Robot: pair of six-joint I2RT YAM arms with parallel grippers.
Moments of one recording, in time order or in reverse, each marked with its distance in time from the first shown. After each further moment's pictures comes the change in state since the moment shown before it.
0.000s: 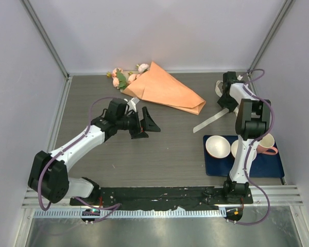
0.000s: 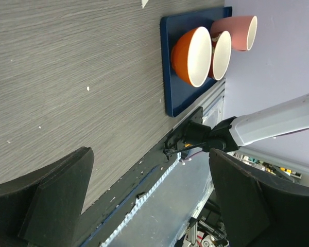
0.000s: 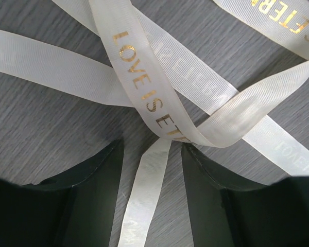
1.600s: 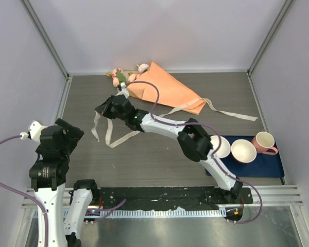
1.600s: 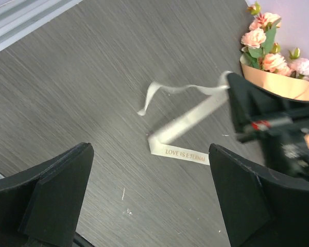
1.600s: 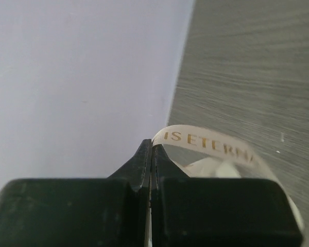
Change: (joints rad) left arm 0.563 -0.746 0.145 -0.801 -0.921 0.023; right arm 1.069 0.109 0.247 0.883 -0.272 0.491
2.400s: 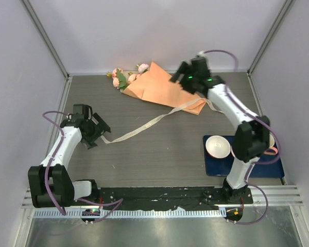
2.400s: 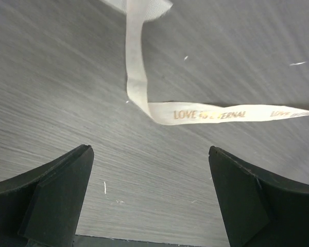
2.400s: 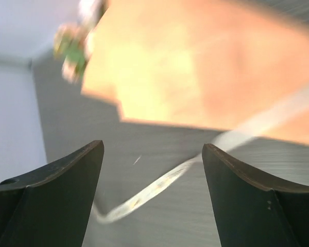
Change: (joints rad) left arm -0.020 0.643 -0.169 0.322 0.401 0.087; right arm -0.550 -0.404 -0.235 -0.615 -0.142 -0.316
